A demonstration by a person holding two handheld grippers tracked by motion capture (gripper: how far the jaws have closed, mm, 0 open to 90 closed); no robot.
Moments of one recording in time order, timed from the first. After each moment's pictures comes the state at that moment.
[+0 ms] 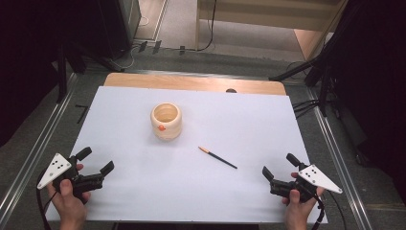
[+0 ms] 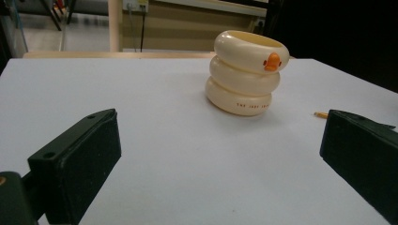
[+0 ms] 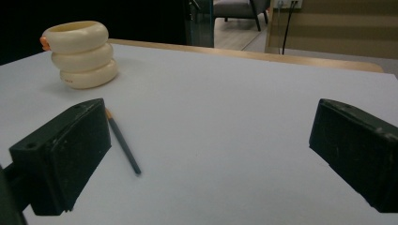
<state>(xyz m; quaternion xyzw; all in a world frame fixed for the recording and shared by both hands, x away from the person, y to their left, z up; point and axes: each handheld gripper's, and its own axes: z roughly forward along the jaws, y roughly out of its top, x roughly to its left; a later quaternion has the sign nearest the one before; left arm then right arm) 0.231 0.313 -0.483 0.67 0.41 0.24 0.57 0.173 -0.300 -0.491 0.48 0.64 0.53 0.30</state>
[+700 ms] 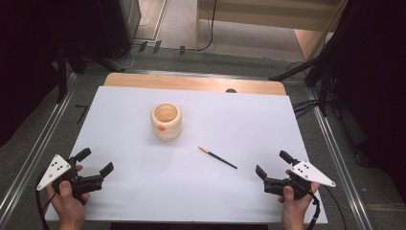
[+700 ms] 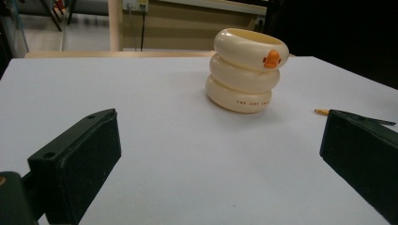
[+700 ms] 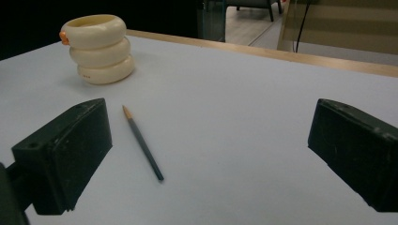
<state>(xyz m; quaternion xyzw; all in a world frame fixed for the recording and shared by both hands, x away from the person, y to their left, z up) 0.228 0.314 -0.484 0.68 0.41 0.24 0.56 0.180 -0.280 -0.474 0.46 0.67 0.51 0.28</state>
